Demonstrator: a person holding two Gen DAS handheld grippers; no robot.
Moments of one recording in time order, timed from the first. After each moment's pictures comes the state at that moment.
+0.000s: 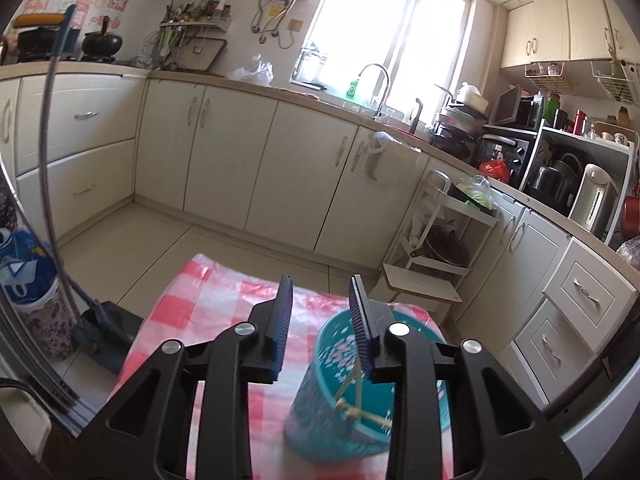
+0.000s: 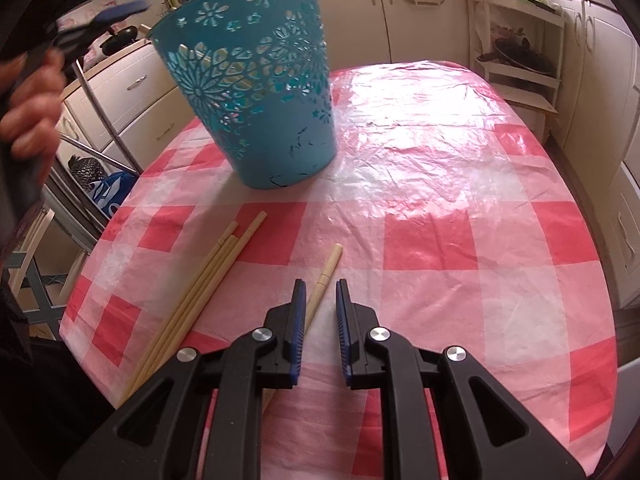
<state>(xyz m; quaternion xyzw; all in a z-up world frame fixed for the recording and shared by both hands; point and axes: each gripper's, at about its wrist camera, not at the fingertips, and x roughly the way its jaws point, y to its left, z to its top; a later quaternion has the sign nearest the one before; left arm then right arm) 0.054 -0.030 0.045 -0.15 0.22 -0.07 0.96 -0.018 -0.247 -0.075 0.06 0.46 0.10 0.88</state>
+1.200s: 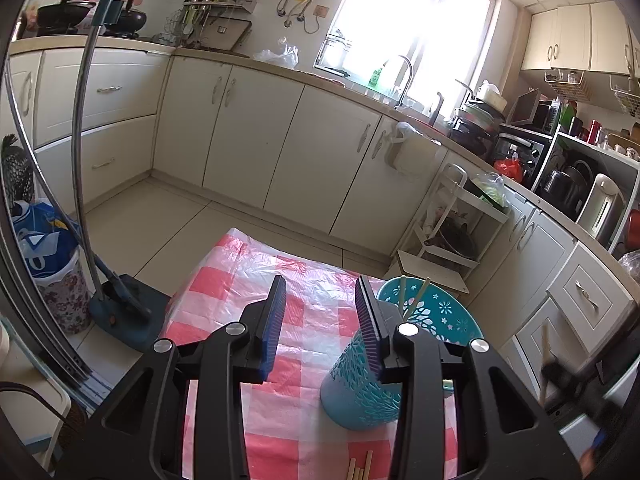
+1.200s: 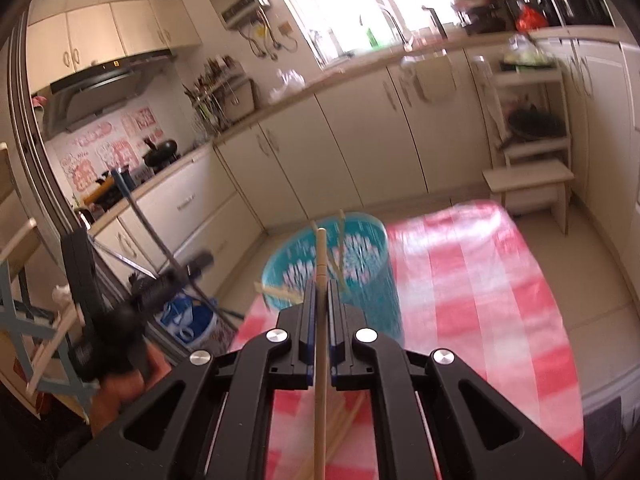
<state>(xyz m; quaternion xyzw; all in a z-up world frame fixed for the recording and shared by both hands) 0.036 0.014 0.040 -0.17 0.25 -0.05 0.95 0.014 -0.251 0.089 0.17 0.28 0.14 0.93</state>
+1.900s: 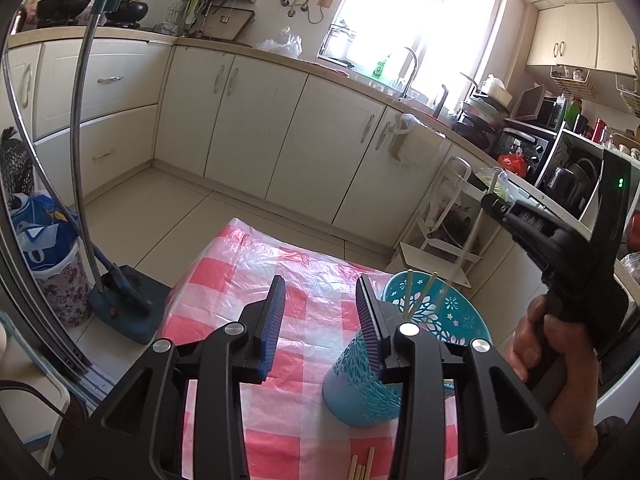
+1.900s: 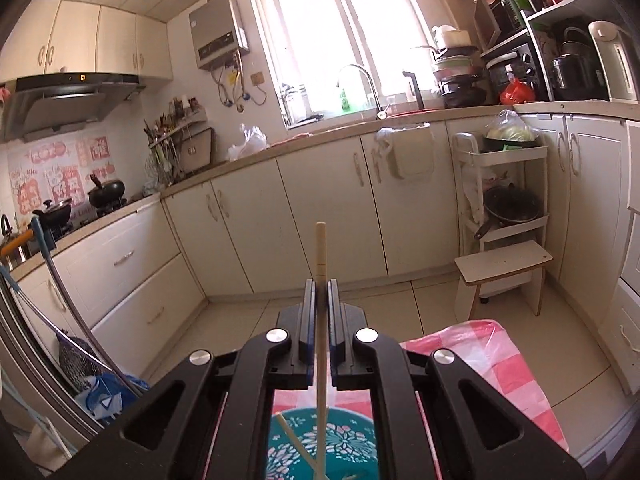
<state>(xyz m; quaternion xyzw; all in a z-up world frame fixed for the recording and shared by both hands) 0.044 0.013 0.032 -0.18 0.27 -0.05 0.95 0.153 -0.220 0.107 0.12 0.19 0.03 0.97</state>
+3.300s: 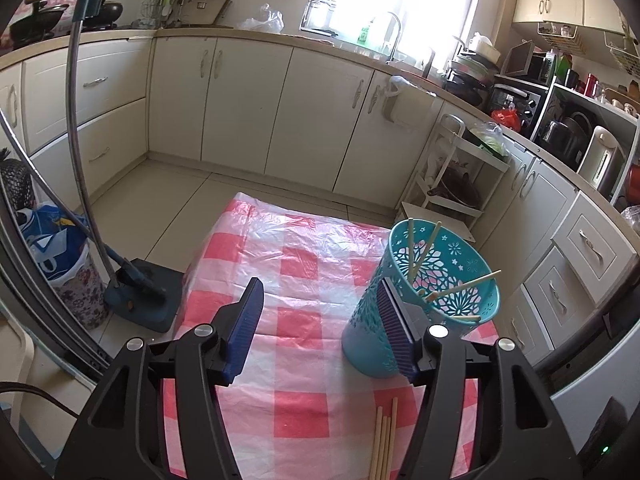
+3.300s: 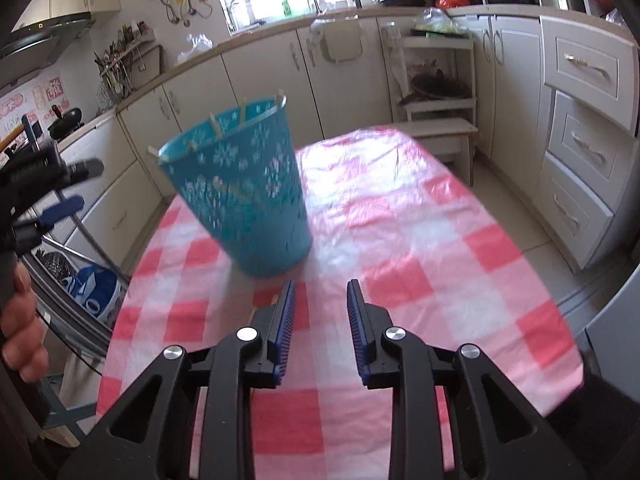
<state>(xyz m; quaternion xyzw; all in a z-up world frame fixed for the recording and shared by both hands) 0.023 0.018 0.032 -0.12 0.32 -0.07 0.94 -0.050 -0.229 -0.013 0.12 0.37 -0.04 0.92</state>
